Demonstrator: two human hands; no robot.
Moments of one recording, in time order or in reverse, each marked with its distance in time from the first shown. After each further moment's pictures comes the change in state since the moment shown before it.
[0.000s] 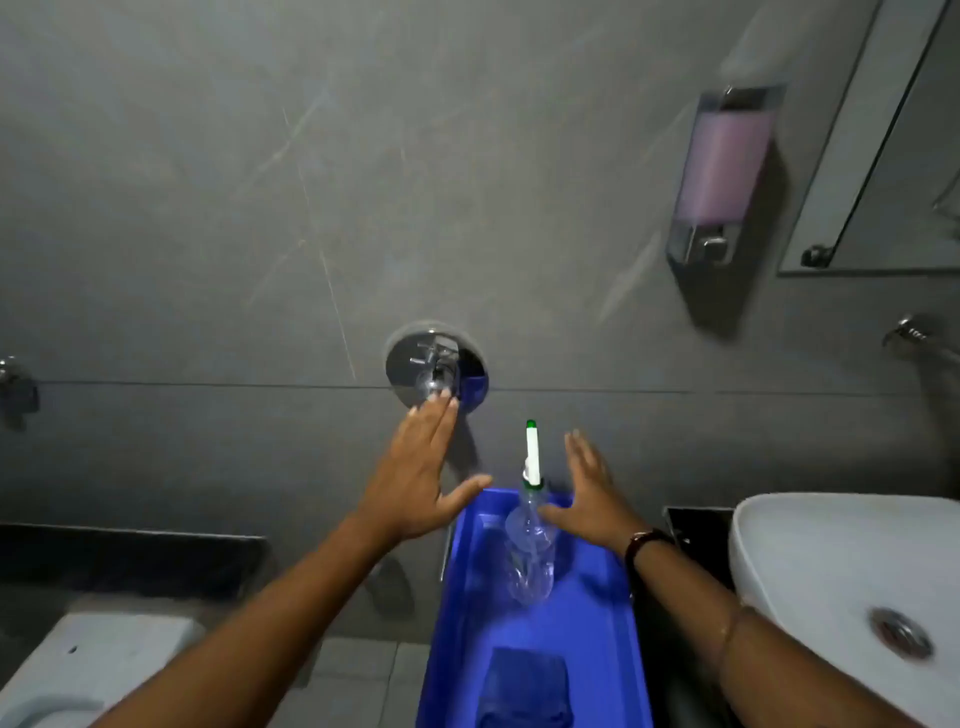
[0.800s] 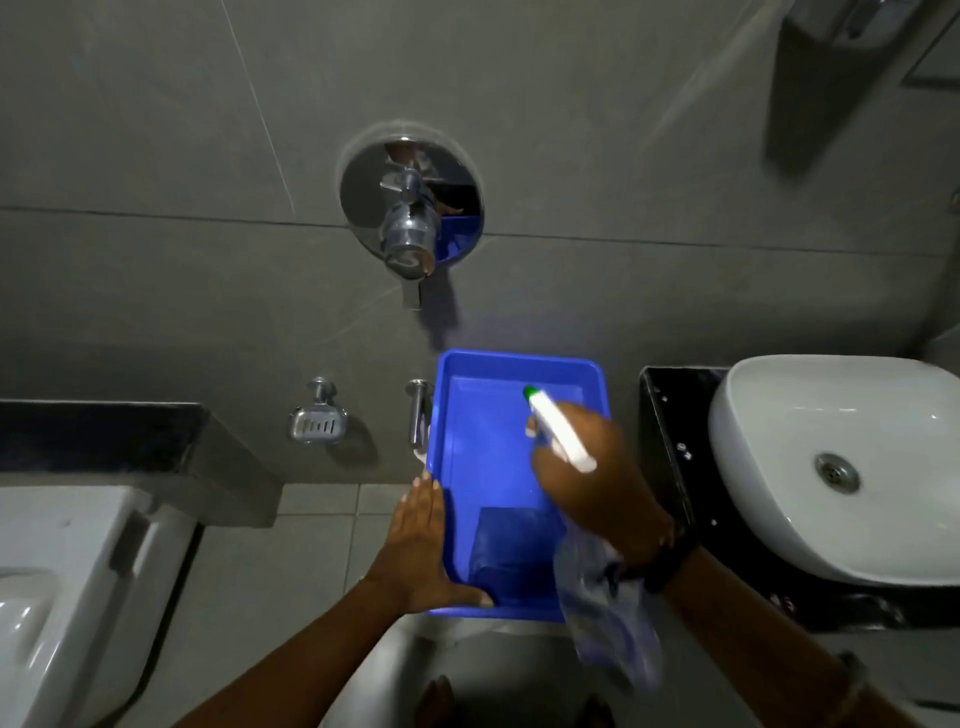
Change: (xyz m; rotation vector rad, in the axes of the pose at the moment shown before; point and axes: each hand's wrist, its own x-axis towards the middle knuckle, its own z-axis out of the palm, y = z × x) left_hand -0.180 -0.029 0.184 -0.312 -0.739 -0.263; right_hand -0.088 -0.094 0.032 0.204 0.128 0.056
